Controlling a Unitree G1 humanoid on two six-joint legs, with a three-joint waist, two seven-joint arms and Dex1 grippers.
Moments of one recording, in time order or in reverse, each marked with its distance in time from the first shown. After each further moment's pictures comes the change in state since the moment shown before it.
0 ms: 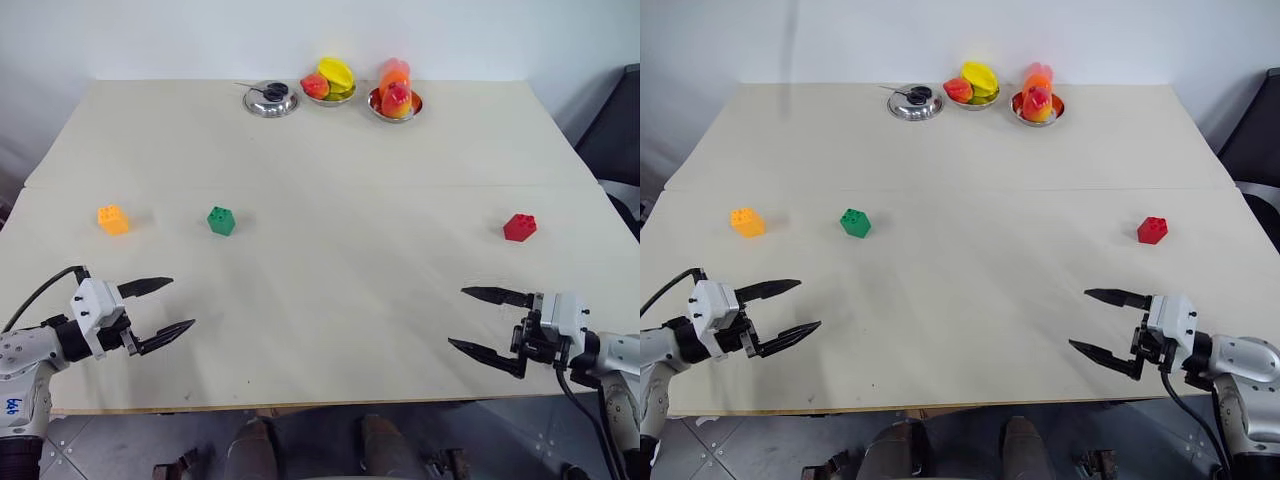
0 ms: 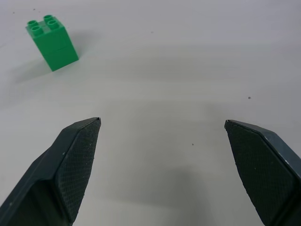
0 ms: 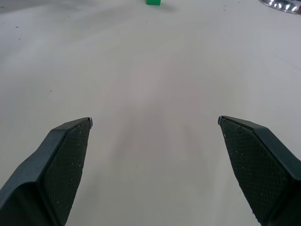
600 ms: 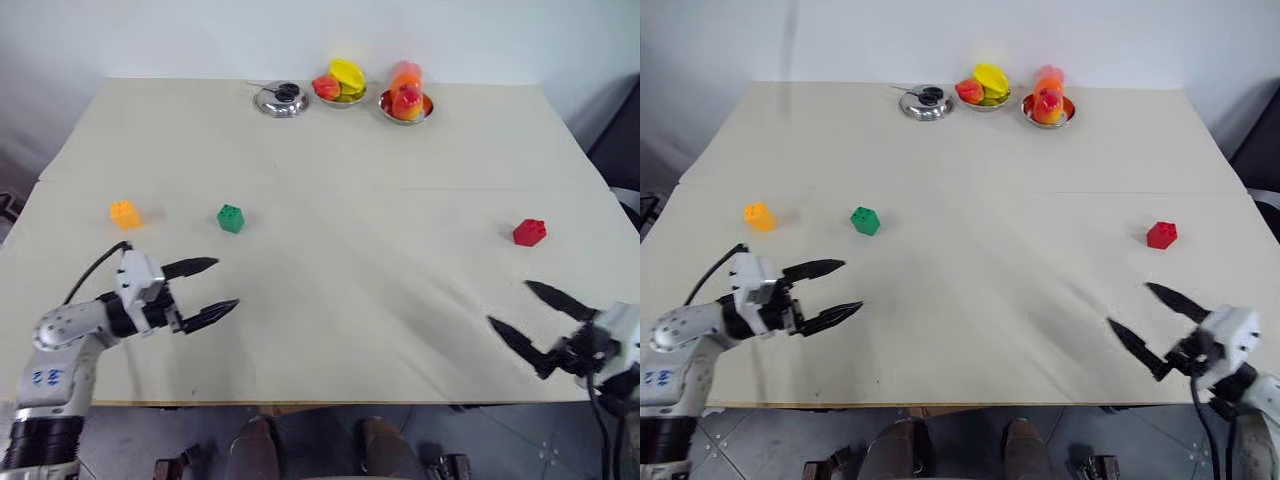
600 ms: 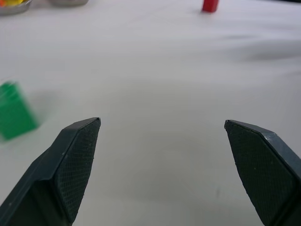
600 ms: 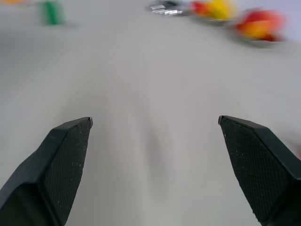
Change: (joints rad) left arm -0.126 -0.116 -0.152 -0.236 -0.077 0.234 0.053; right arm 0.280 0.193 -0.300 -0.174 0.086 0.064 -0.382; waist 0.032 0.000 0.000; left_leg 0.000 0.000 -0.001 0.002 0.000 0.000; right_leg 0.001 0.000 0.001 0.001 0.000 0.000
